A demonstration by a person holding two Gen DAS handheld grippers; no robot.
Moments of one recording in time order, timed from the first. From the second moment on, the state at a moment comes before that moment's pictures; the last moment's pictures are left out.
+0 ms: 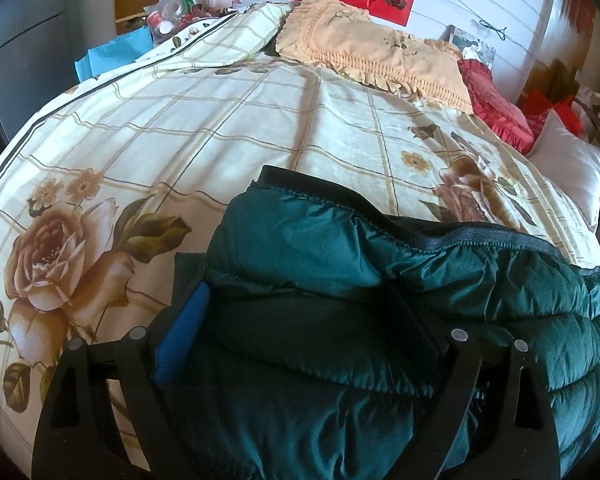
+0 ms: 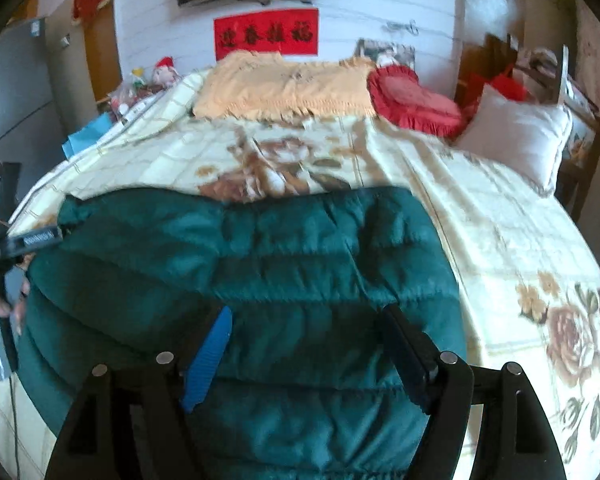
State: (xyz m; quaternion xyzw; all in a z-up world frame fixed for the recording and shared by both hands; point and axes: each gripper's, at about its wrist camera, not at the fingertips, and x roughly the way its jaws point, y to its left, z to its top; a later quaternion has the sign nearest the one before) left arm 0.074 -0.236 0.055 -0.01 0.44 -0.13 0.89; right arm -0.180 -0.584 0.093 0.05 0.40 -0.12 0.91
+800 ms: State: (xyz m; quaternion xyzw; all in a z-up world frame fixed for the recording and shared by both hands) left arm 0.019 -0.188 0.084 -0.02 0.42 -0.14 0.90; right arm -0.197 -0.597 0.091 0.11 0.40 -0.15 0.90
